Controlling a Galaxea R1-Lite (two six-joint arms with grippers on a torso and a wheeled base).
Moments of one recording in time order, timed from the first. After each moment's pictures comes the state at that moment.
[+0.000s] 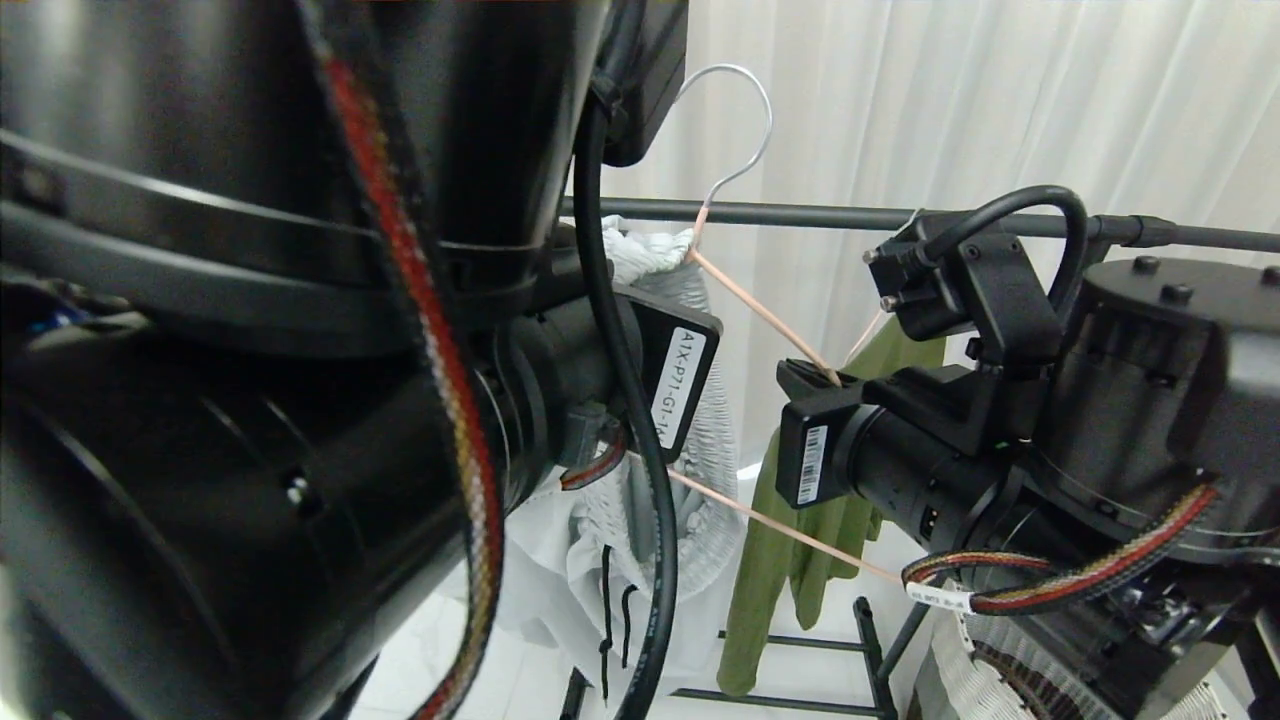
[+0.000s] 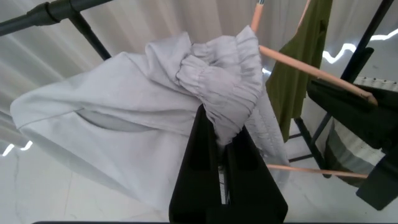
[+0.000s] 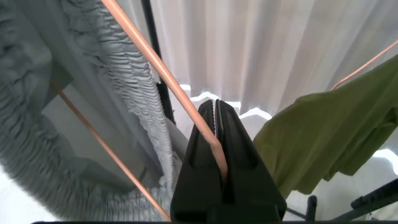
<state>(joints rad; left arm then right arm) -1.12 1.59 -1.44 0.25 0.84 -0.02 1.12 1.60 -0.93 -0.63 -0.64 0.12</state>
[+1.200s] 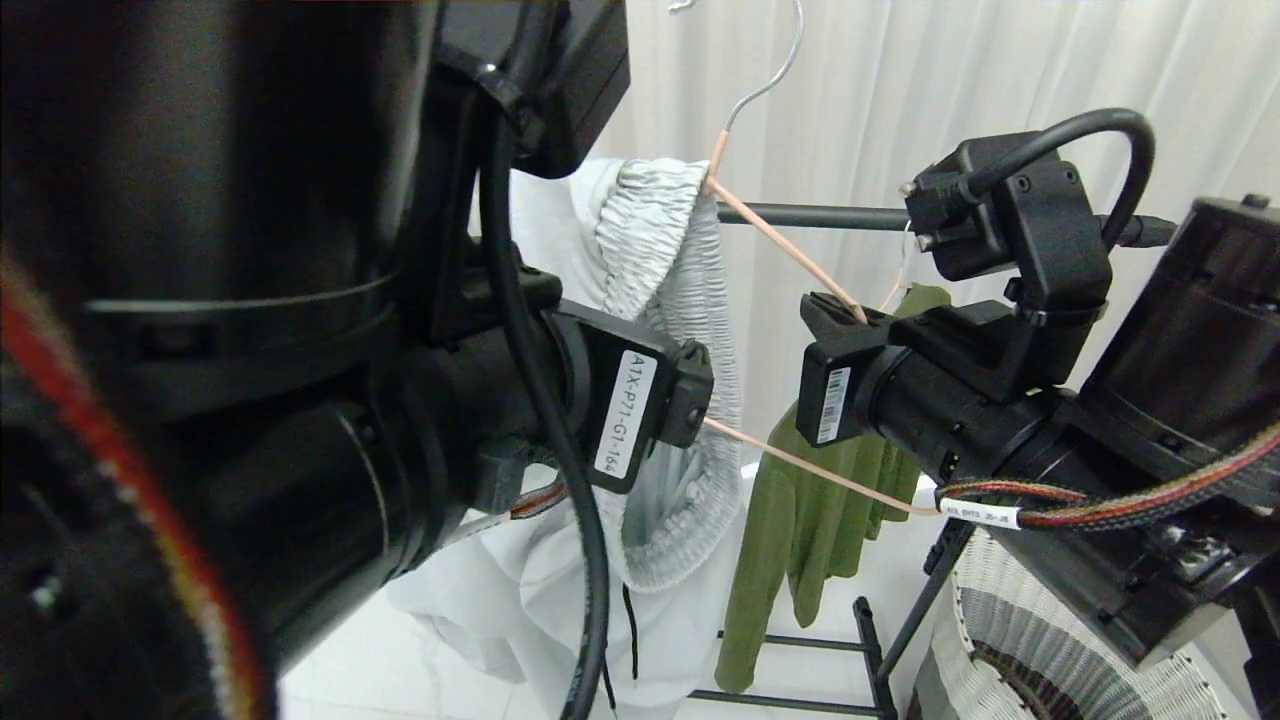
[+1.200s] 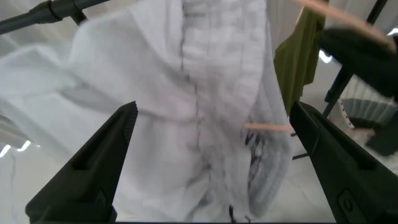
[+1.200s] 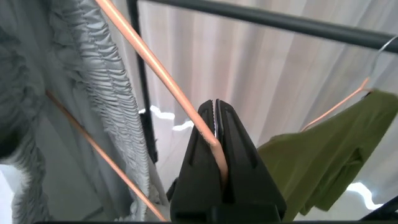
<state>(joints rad) -1.13 1.52 -1.36 0.25 0.83 -0.02 1.09 1.60 -0.92 -0.81 -0.64 -0.08</state>
